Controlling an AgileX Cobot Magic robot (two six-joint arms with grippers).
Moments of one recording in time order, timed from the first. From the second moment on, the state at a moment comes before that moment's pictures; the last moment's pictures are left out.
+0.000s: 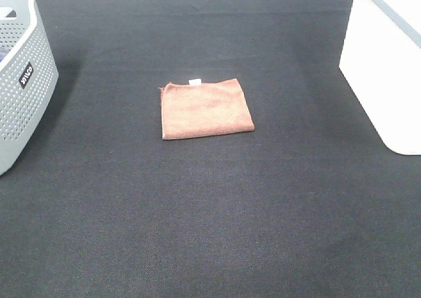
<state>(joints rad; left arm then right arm) -0.01 0.00 -0.50 -0.08 1.06 0.05 0.00 0.36 -0.60 0.12 0.84 -0.04</state>
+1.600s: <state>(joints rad) -0.01 0.00 -0.50 -0.08 1.06 0.05 0.24 1.89 -1.58 0.46 0.79 -0.18</state>
